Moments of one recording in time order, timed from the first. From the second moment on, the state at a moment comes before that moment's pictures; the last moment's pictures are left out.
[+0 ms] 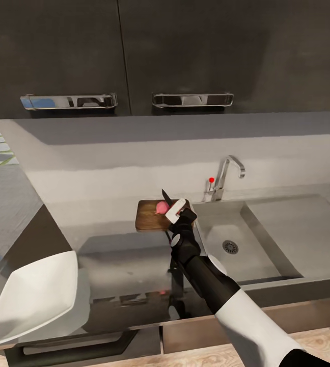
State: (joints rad) left arm 0.41 -0.03 -0.20 -0.42 0.08 -0.51 0.17; right arm -0.78 0.17 0.55 -1.10 0.62 0.73 -0.12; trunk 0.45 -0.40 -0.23
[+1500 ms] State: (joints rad) left arm 0.41 -0.03 -0.20 -0.41 0.08 -0.51 0.17; right arm -0.78 0.17 0.55 -1.10 0.59 0.73 -0.12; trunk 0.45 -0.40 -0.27
